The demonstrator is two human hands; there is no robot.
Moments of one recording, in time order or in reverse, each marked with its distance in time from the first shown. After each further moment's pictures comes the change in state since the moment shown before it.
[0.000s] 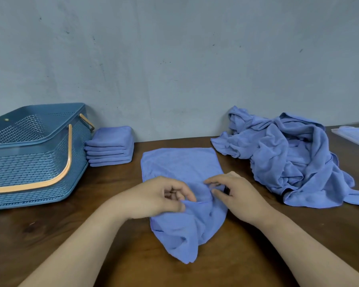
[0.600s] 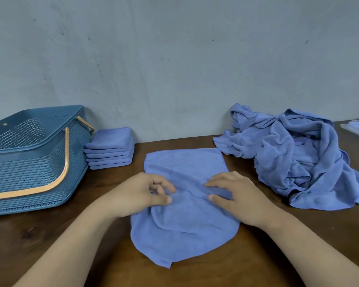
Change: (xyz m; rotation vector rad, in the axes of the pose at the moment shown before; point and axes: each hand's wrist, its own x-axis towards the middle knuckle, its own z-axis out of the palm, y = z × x) left_hand 0.000 -0.021 -0.024 0.029 0.205 -0.135; right_hand 0.007 0.010 -0.002 -0.158 -0.103 -0.026
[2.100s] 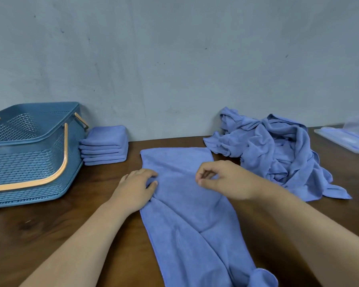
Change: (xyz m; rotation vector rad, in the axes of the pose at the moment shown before) left_hand 0.037 -0.076 0.017 0.581 0.350 -0.027; right_hand 0.008 -0.066 -0.058 0.271 -0.193 0.109
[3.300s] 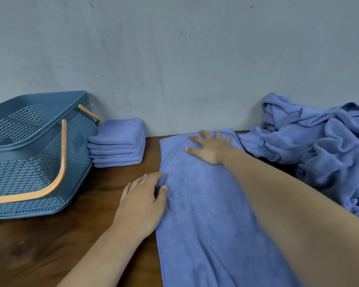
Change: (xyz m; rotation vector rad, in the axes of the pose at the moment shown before) left_hand 0.001 0.001 -0.003 -0.073 0.126 -0.282; right_hand 0.277 0.094 0.050 -0.510 -0.069 0.260
